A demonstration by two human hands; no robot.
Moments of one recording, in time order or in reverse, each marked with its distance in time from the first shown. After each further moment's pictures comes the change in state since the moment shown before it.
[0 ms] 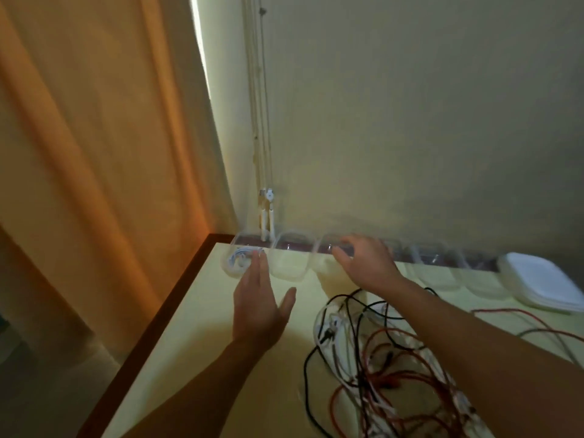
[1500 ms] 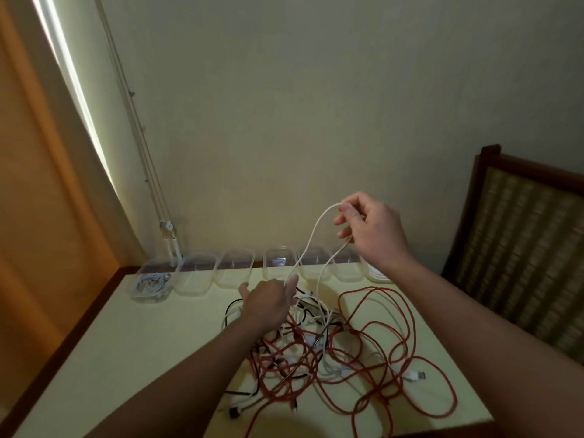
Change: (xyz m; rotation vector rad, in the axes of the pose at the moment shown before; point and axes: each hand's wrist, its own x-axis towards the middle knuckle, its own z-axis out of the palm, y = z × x) left_hand -0.061 0.254 -0.007 0.083 -0.395 0.185; right_hand -0.158 0.099 -0.246 0.500 0.480 -0.040
